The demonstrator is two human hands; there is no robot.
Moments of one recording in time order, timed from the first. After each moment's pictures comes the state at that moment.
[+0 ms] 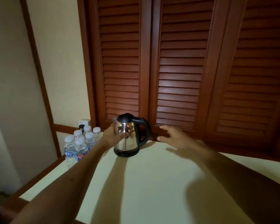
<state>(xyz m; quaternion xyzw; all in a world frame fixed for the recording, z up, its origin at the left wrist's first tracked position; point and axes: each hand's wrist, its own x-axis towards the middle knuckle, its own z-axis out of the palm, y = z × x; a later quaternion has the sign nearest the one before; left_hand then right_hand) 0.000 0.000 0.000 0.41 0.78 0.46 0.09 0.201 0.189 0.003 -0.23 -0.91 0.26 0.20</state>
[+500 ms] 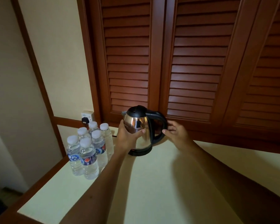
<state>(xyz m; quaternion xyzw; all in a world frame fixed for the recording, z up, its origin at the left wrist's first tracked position) -0.048 0.054 -0.064 0.32 0.73 0.59 0.11 0.106 0.209 -0.062 -0.28 -0.79 0.46 0.32</state>
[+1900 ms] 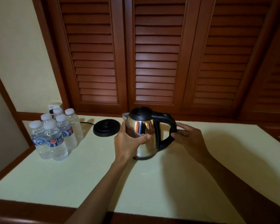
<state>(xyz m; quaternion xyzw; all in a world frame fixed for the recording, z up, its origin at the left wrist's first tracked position) 0.127 0.030 -0.085 0.39 0.70 0.59 0.09 0.321 0.149 -0.073 -0.28 -0.70 0.50 0.44</state>
